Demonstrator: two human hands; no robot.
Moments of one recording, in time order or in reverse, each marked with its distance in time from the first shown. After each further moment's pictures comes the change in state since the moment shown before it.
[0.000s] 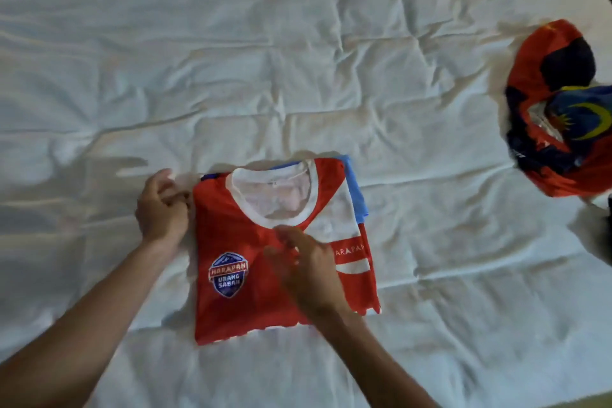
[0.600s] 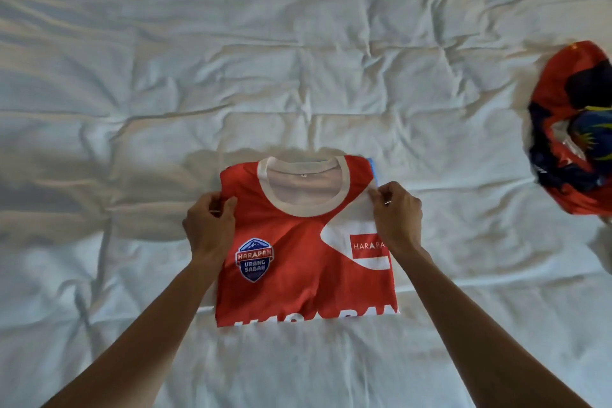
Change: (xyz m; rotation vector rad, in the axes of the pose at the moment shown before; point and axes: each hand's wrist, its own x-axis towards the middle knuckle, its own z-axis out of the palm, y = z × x) left_hand -0.054 0.002 0.010 0.046 0.014 0.035; right_hand 0.085 0.067 -0.067 -0.238 0.337 0.343
